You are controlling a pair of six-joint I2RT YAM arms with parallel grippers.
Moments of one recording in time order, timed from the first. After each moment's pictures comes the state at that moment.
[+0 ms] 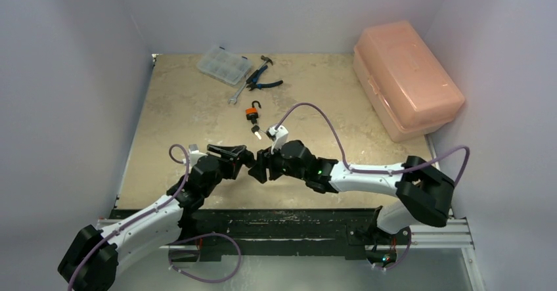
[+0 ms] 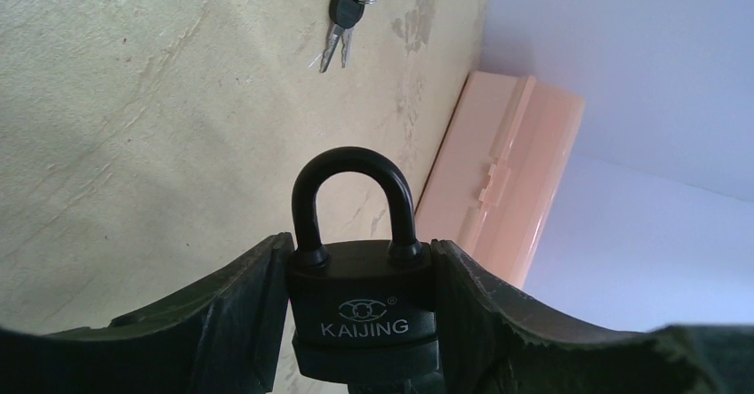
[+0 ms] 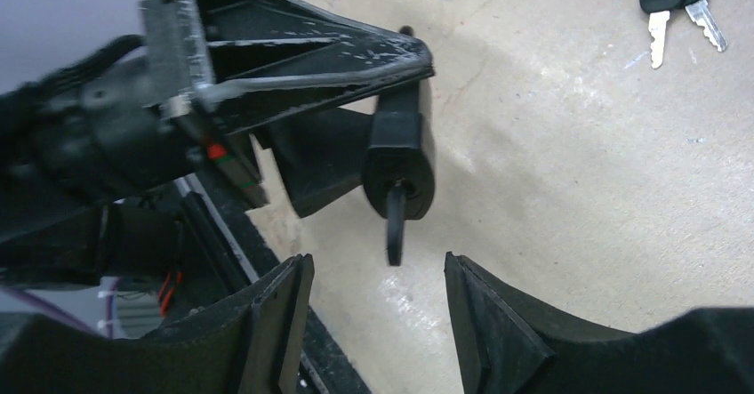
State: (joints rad) left arm -0.65 0.77 0.17 0.16 -0.30 -1.72; right arm 1.08 1.50 0.76 0.31 0.05 0.57
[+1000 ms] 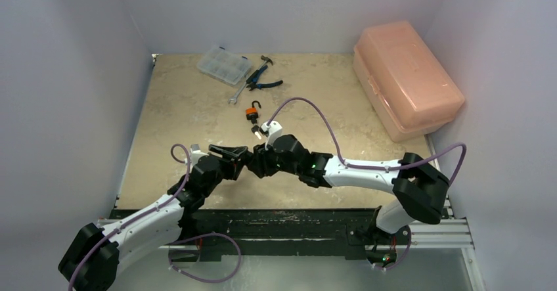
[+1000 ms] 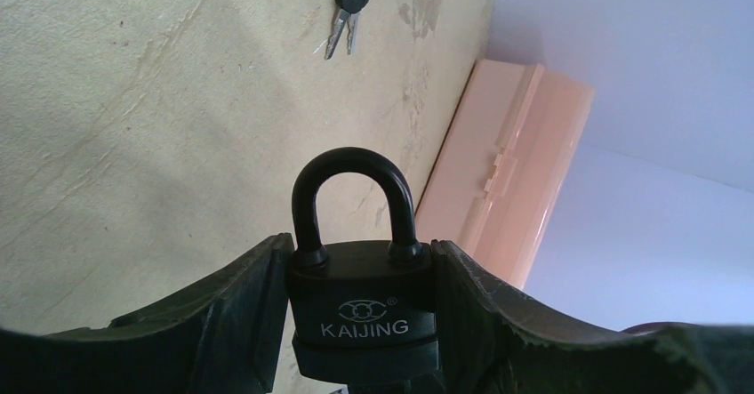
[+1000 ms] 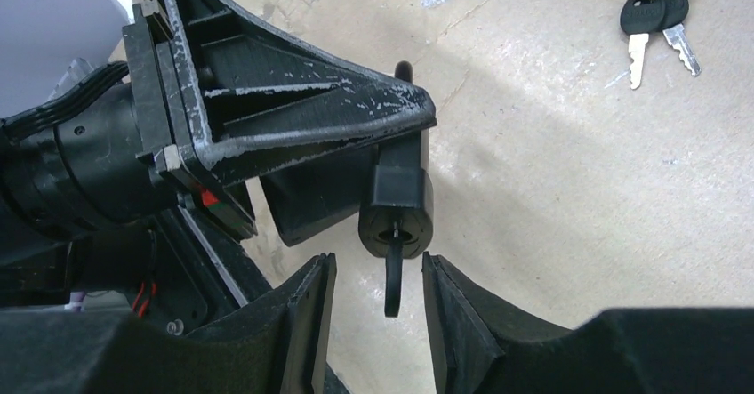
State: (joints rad) left arm -0.65 0.79 0.17 0.17 -0.27 -1.72; right arm 1.08 1.51 0.86 0.17 0.06 0.52
